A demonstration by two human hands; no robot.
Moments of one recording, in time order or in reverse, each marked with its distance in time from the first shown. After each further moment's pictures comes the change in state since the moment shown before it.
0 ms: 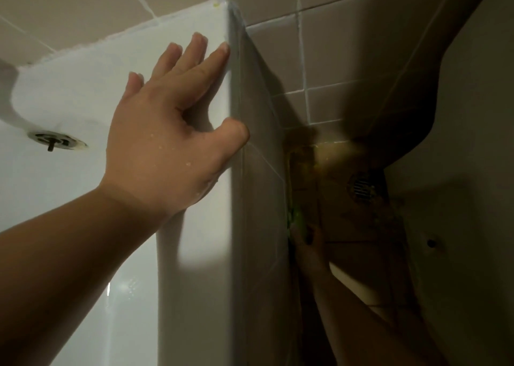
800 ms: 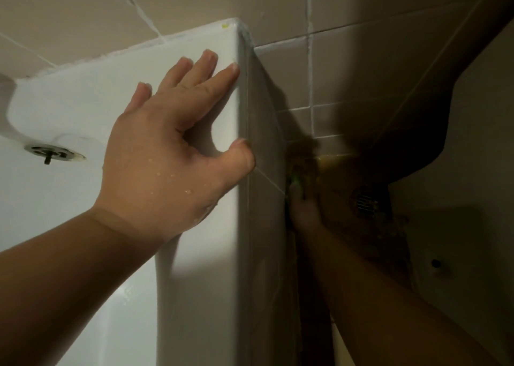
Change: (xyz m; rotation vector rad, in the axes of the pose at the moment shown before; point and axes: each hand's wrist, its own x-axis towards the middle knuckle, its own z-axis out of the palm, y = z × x) left_hand 0.011 -0.010 -0.002 -0.073 0.007 0.058; right_hand 0.063 -0.097 0.041 -0.165 0.103 -0.261
